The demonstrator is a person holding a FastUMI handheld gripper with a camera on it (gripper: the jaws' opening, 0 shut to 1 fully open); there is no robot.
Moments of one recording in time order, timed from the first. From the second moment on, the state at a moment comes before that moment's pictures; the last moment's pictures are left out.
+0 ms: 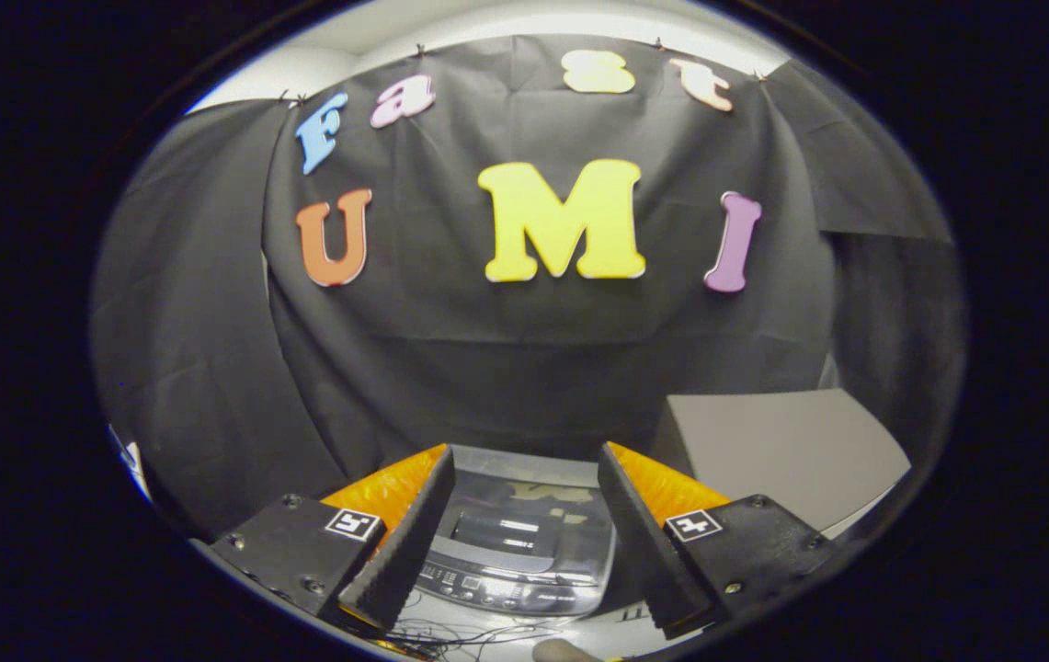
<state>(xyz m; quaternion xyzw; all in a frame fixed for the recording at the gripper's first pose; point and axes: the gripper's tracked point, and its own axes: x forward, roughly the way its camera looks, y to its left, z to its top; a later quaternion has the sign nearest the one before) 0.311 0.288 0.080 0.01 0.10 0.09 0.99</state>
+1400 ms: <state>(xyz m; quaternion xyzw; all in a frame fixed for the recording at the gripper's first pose) 0.051 -0.073 -0.050 0.05 0.10 0.00 0.99</state>
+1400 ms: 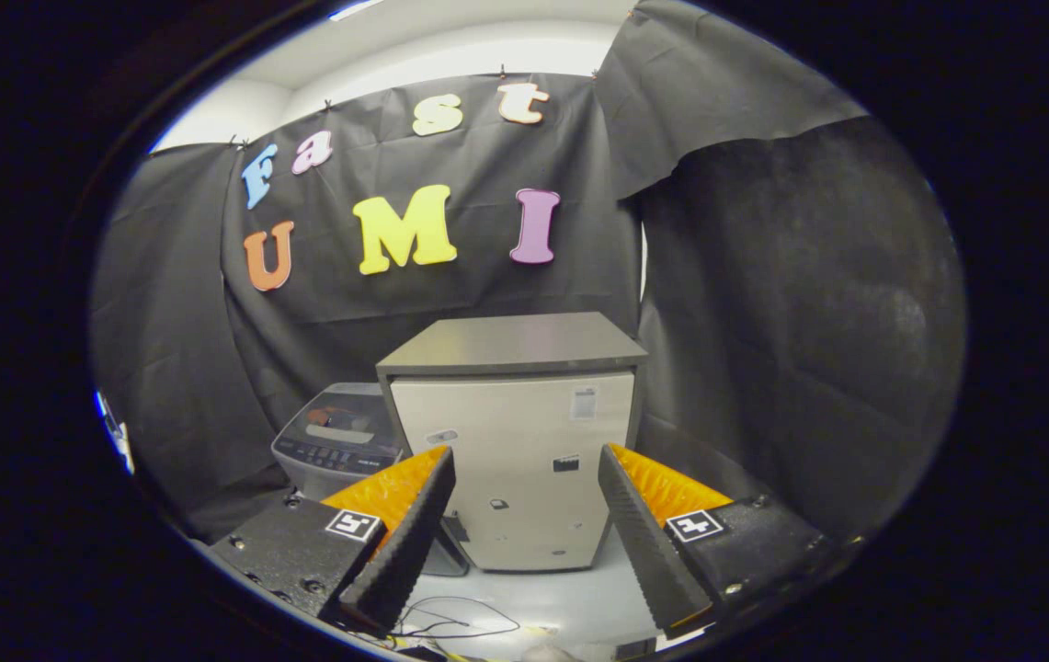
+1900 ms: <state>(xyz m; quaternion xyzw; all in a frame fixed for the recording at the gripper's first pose) 0.036 -0.069 -0.036 0.04 0.09 0.01 0.99</state>
